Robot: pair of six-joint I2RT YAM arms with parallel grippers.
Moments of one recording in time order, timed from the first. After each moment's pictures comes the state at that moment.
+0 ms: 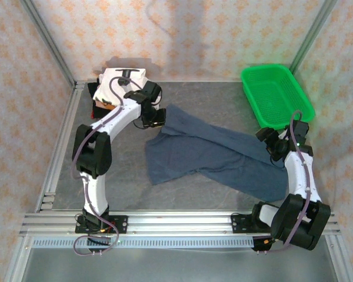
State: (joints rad) left arm -0.35 1.95 1.65 -0.89 0.21 -0.51; right arm -0.36 1.14 0.79 -0.60 -0.37 0.59
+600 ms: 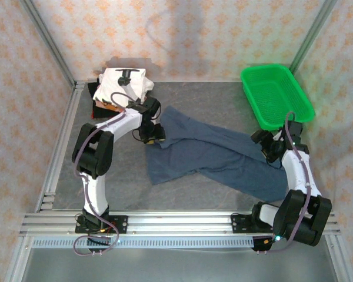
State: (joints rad) left arm -0.35 1.97 1.49 -0.83 0.17 -0.59; right arm -0.28 1.18 0.77 -0.60 -0.39 0.60
